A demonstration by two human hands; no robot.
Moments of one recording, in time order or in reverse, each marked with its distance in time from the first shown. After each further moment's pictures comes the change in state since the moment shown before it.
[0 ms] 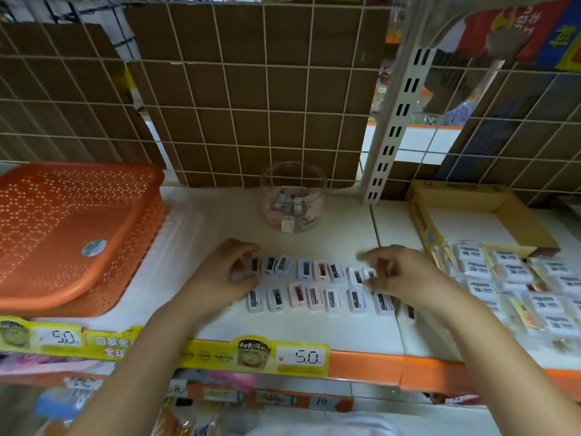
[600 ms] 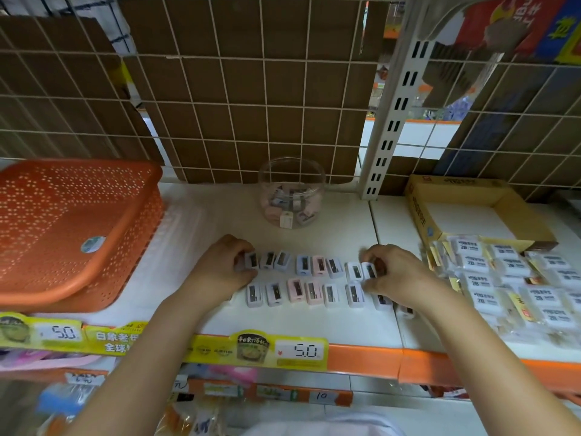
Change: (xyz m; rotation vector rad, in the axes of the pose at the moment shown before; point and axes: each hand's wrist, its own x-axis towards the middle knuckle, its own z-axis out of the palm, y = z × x) left_hand 0.008 0.005 -0.002 0.270 0.002 -0.013; right_hand 0.001 -0.006 0.010 -0.004 -0.020 0.108
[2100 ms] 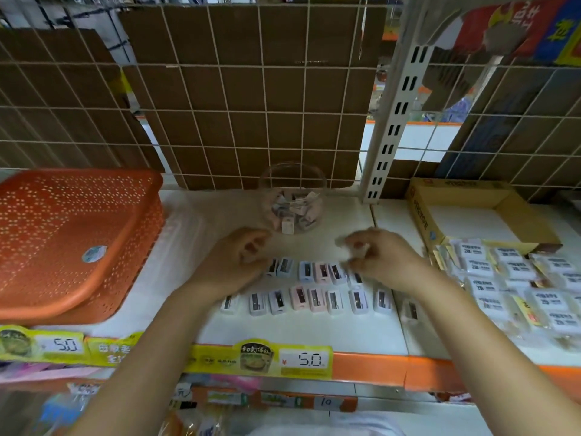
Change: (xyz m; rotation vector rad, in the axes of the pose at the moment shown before) left_hand 0.009 0.015 -0.007 -0.319 -0.015 0.061; right_hand 0.022 -0.014 -0.004 0.051 0.039 -0.199
